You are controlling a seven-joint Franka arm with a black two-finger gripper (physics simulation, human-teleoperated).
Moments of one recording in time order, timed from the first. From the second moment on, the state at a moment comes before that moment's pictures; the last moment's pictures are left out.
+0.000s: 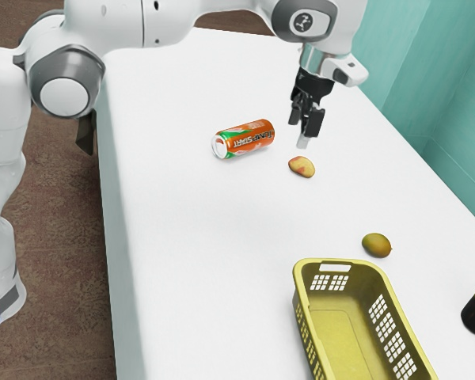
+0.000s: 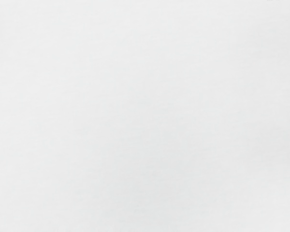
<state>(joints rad) -0.34 0.24 0.37 -1.20 -0.09 1.44 0.16</state>
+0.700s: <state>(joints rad) -0.24 0.60 0.22 -0.85 -0.18 1.57 0.31</state>
